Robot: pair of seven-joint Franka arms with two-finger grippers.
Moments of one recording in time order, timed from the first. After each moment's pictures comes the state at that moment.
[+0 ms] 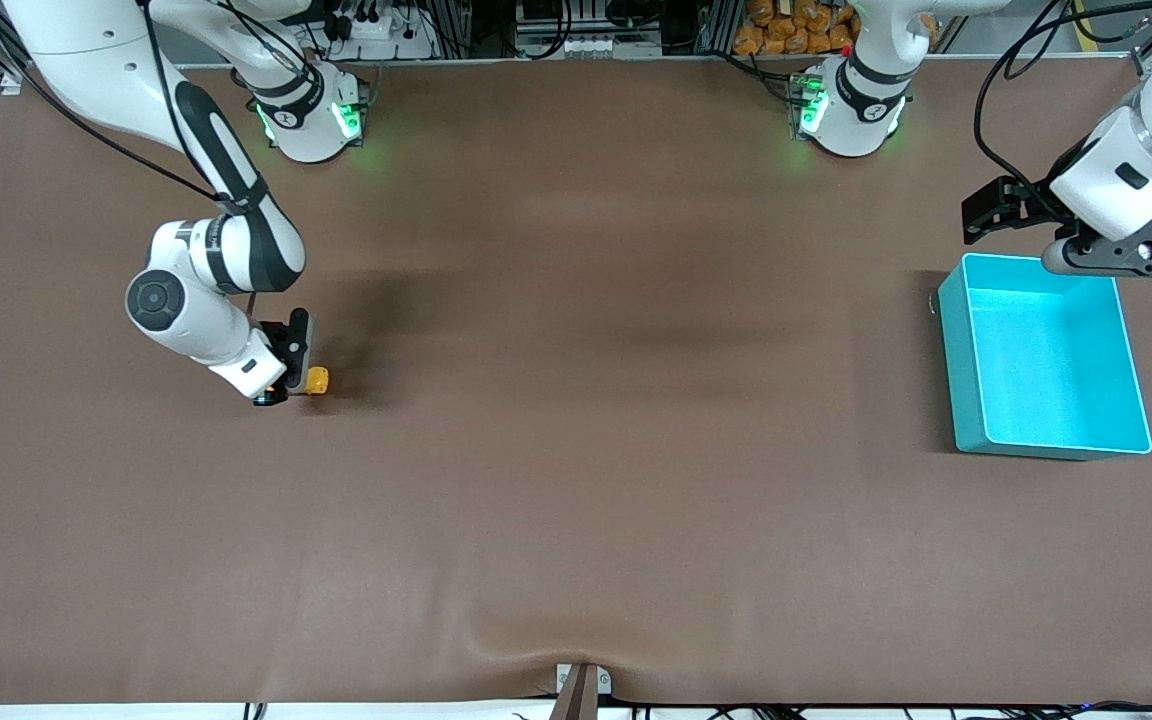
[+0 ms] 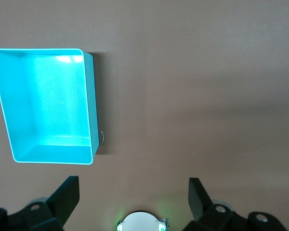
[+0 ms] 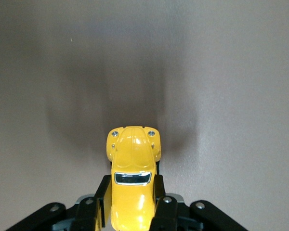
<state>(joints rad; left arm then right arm) -0.06 0.01 -0.09 -1.56 0.02 1.43 -0.08 0.11 0.36 -0.04 -2.26 0.04 2.56 -1.52</state>
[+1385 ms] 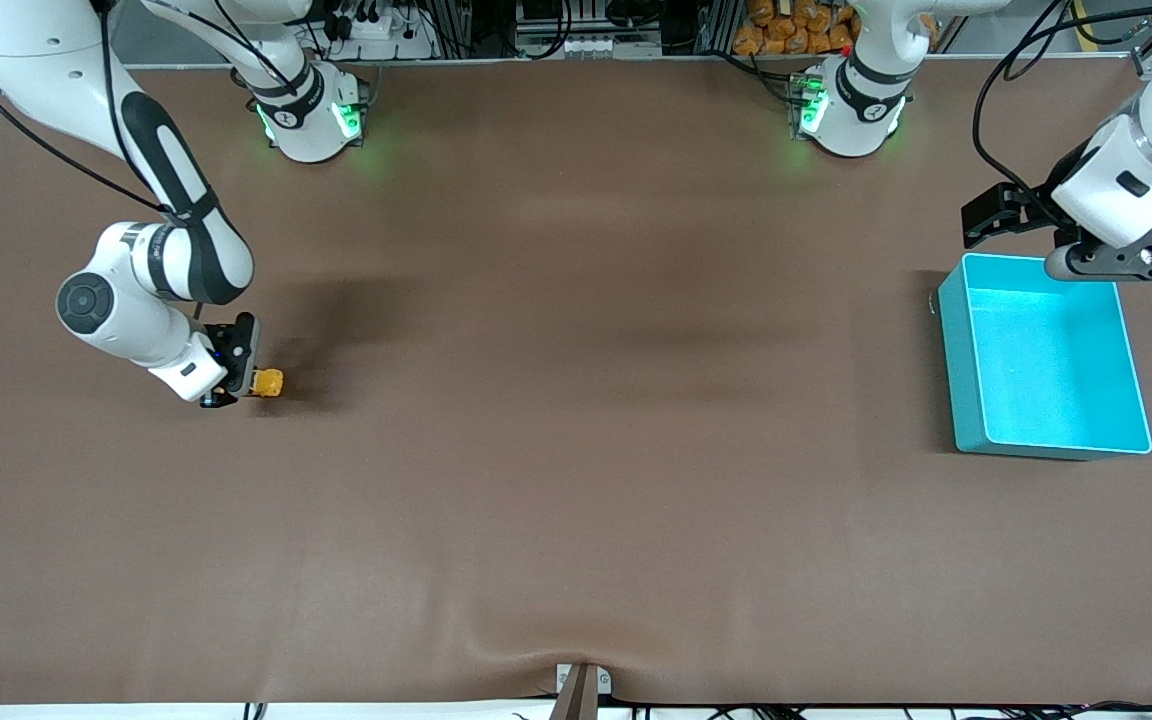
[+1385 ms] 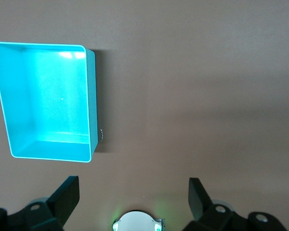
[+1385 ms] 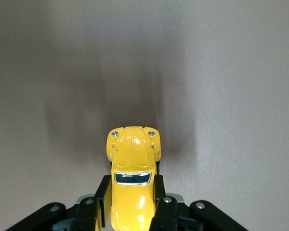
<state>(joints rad) -0.06 0.01 -0.09 -1.56 0.02 1.43 -0.11 -0.03 0.36 -0.05 -2.25 0.04 2.55 -1.64</state>
